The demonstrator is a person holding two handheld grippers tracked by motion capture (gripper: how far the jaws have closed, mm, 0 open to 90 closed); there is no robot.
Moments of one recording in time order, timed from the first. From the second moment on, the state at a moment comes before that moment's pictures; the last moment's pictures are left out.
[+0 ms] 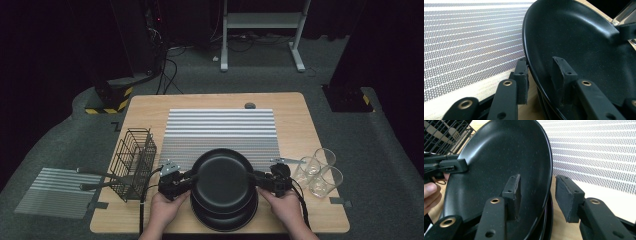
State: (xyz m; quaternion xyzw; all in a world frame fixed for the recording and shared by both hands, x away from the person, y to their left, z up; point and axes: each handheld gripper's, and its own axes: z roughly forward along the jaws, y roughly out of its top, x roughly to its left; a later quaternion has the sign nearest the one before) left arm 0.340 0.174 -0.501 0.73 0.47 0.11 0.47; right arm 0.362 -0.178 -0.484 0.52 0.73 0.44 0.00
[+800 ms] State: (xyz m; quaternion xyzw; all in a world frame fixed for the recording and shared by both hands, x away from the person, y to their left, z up) left arm 0.341 0.173 -0.500 0.72 0.49 0.10 0.47; right arm 0.351 -0.170 -0.497 0.51 0.73 0.44 0.04
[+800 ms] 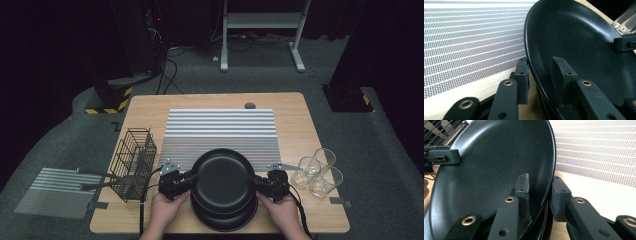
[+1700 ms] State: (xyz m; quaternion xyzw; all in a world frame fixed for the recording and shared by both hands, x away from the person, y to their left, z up) left arm 0.315 0.165 -0.499 0.73 0.51 0.10 0.44; right arm 0.349 -0.169 -0.496 0.52 0.73 0.44 0.04
